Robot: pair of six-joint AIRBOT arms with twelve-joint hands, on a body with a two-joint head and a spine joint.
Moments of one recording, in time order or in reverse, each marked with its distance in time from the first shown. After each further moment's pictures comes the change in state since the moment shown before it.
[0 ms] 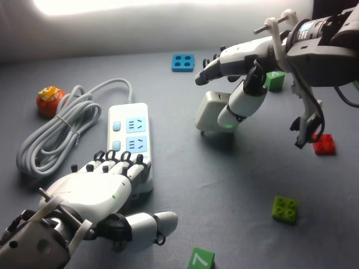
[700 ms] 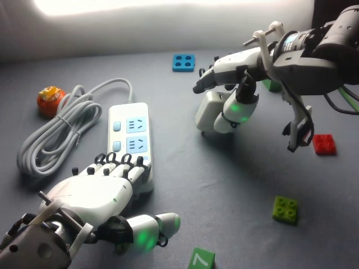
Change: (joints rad) left arm 0.003 0.000 -0.014 -0.006 -0.008 0.000; right arm -0.044 -0.075 0.098 0.001 0.028 -0.032
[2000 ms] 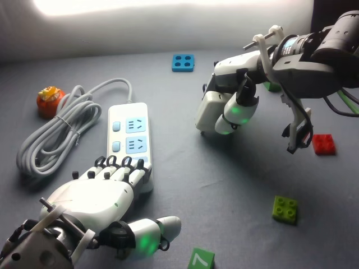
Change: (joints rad) left arm 0.013 -0.011 -0.014 0.002 -0.034 0.002; right arm -0.015 -0.014 0.017 -0.001 0.014 -0.001
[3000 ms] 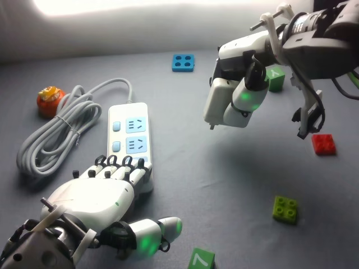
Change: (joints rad) left arm 0.000 -0.006 0.001 0.003 -0.011 -0.002; right arm 0.089 0.068 -0.088 0.001 -0.084 -0.045
